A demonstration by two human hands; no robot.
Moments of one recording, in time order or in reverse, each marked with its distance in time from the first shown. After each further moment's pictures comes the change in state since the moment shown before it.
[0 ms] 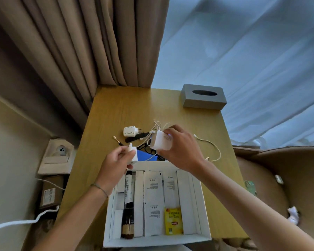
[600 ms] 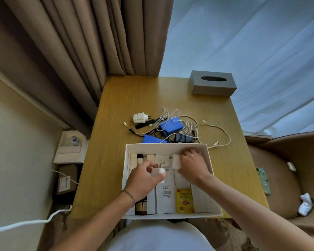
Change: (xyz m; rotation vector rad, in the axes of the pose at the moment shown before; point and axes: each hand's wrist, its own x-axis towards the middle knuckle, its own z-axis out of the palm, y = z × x) left_hand -0.050 -0.076 0.024 0.426 -0.154 0.008; right_hand -0.080 0.052 0.107 -0.370 -0.309 0.027
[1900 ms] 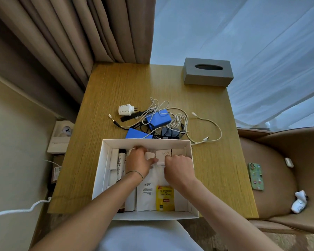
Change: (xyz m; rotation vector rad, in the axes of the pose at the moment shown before) left_hand 0.089 -0.007 0.078 0.429 0.241 -0.058; right_hand -0.020 0.007 -0.013 0.009 -0.063 0.031
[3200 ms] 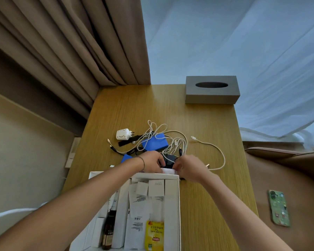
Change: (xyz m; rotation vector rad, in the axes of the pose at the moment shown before) left_hand 0.096 0.113 -0.027 0.339 -0.638 0.119; right_hand 0.105 0.127 -0.019 0.447 -0.220 -0.207
